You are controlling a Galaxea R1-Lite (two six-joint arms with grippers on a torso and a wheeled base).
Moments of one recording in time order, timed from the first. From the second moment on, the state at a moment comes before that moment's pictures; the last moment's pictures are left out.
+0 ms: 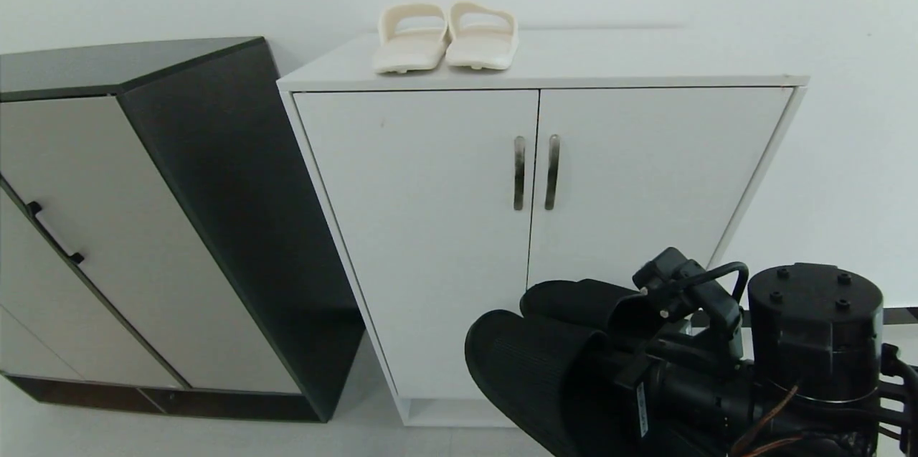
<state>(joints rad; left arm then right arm) 0.00 0.00 0.00 0.00 -0.02 0.00 0.85 1.58 -0.53 -0.73 -0.06 0.13</state>
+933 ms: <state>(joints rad) -0.03 0.49 -0.31 -0.18 -0.27 0.05 0.86 1.58 -0.51 -0.75 -0.06 0.12</state>
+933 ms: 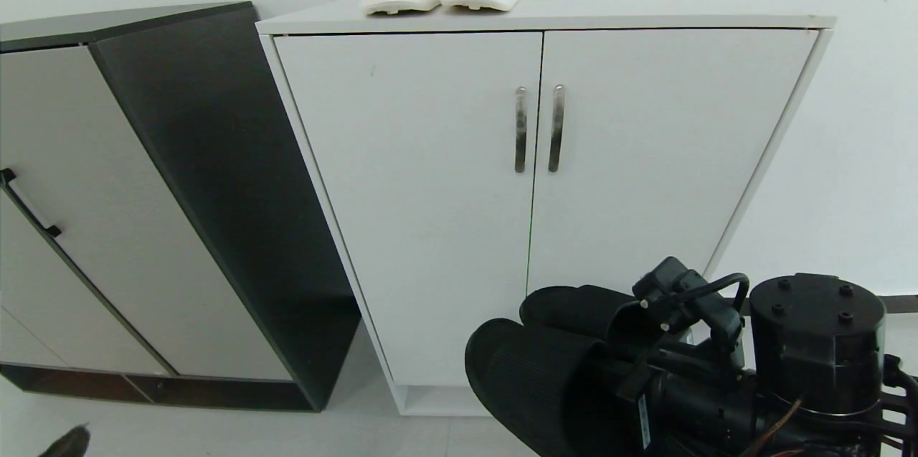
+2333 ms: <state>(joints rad) -0.71 1.73 -1.34 -0.41 -0.50 -0.27 0.80 1.57 -0.53 -0.79 -0.06 0.12</state>
